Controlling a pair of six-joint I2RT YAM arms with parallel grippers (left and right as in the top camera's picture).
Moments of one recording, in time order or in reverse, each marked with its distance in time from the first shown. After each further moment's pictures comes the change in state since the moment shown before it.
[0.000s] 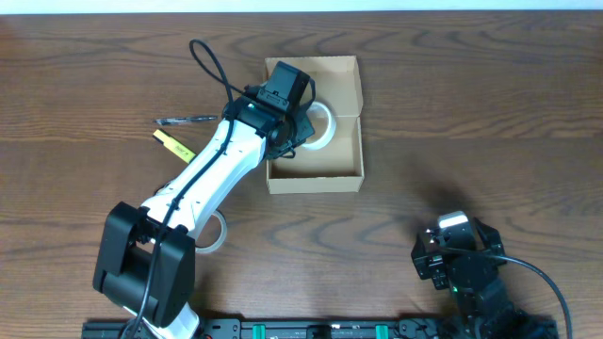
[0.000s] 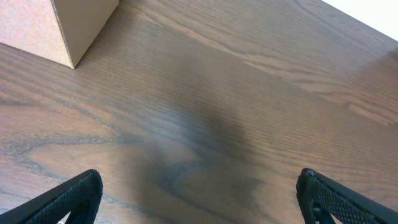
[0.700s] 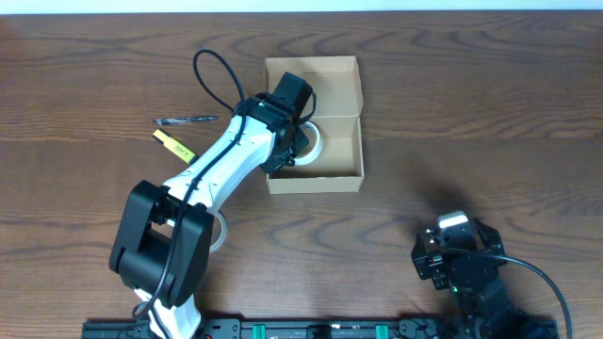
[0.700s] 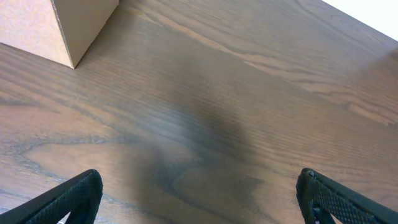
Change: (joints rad) left arm -0.002 0.098 0.000 -0.082 -0.061 -0.143; right arm 0.000 0.000 0.000 0.000 0.000 0.000
